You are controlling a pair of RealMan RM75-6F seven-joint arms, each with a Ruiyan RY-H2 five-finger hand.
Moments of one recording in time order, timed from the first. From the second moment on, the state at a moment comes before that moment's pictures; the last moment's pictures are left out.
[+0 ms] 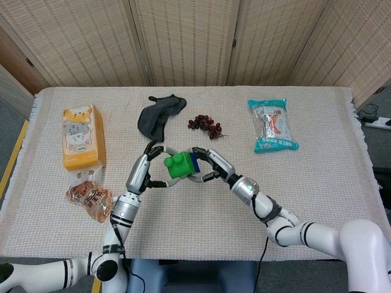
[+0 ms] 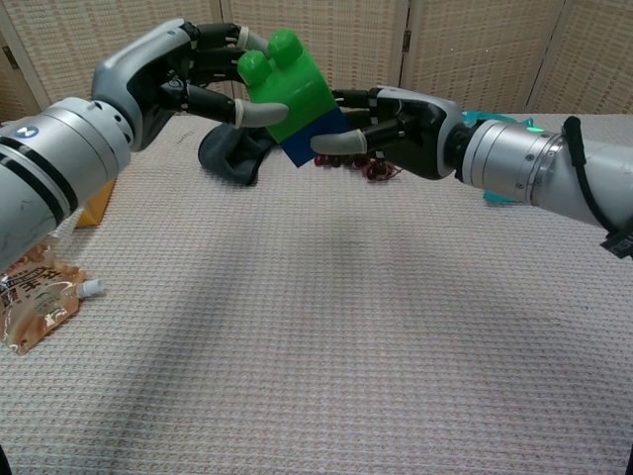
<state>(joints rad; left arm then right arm) -0.68 -1.73 -0.38 -1.61 1.22 1.19 -0.26 0.93 -1.63 0.17 -1.18 -1.45 0.87 1.34</state>
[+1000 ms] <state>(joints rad) -0.66 -1.69 -0.40 -1.62 1.25 1.23 -0.29 0.86 -1.61 0.16 -1.19 -1.45 0.89 1.22</state>
